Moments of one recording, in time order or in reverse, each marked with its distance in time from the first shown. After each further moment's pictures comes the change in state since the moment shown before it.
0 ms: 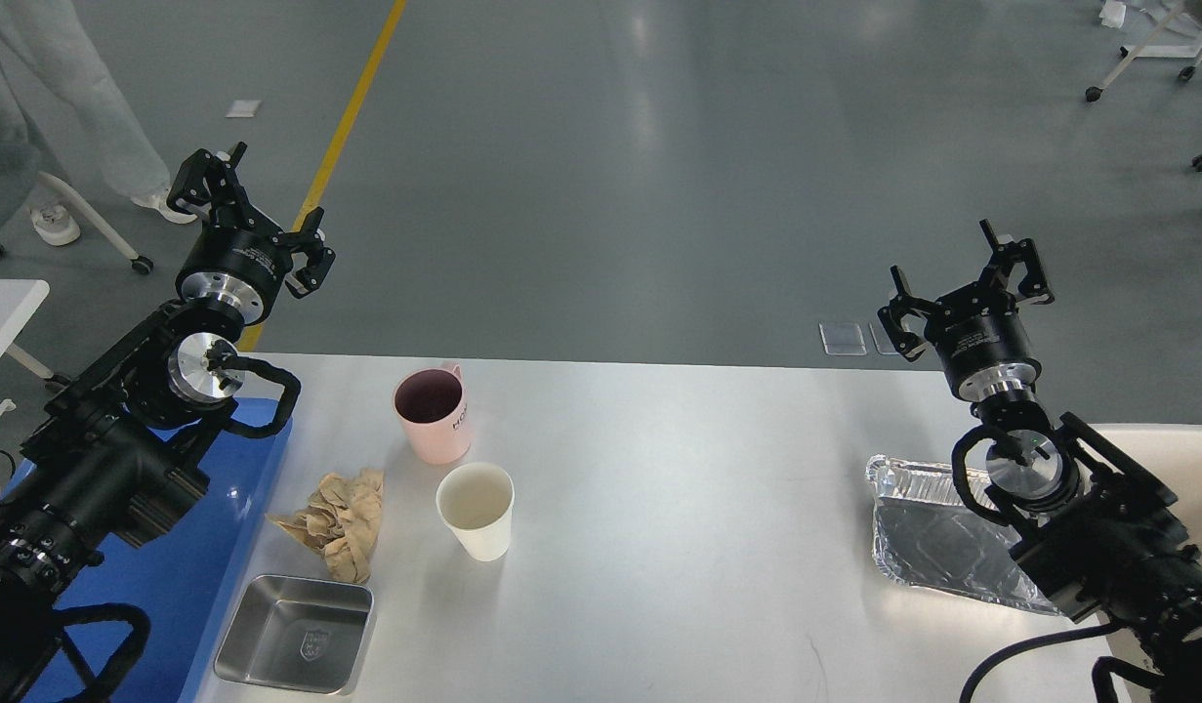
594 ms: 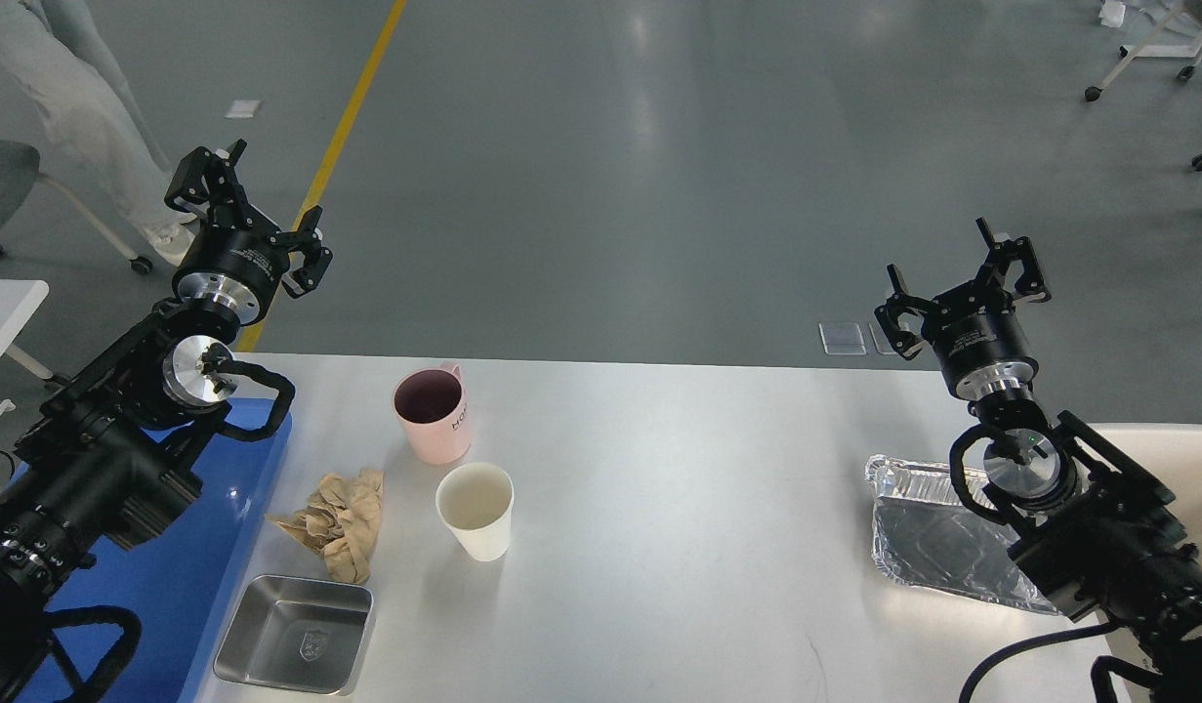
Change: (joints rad) left arm 0.005 0.021 0.025 0.002 0.023 -0.037 -0.004; right arm 0.002 0.001 -0.006 0.005 0.000 0.000 0.000
